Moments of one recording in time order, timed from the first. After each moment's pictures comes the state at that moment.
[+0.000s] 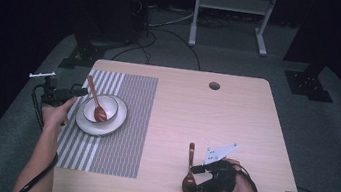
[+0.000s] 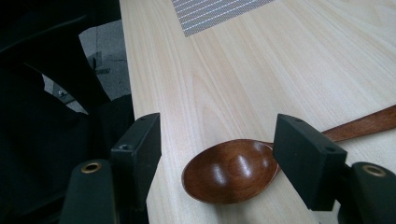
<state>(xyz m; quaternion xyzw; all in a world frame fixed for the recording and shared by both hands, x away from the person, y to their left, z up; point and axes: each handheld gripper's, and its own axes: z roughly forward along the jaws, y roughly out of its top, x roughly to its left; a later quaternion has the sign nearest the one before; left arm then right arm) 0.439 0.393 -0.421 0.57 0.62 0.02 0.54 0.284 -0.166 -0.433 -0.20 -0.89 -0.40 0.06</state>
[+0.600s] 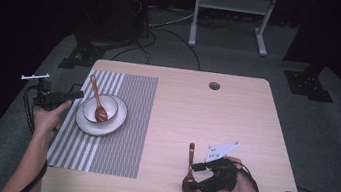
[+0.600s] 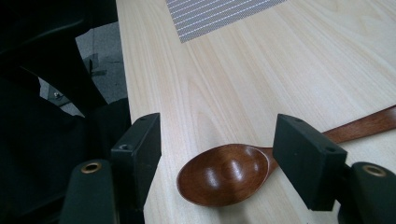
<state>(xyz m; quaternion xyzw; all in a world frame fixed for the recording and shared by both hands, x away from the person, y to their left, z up) 0.412 0.396 -0.405 0.59 0.60 0.02 0.54 0.287 -0.167 -0.427 -0.20 -0.89 -0.41 0.05</state>
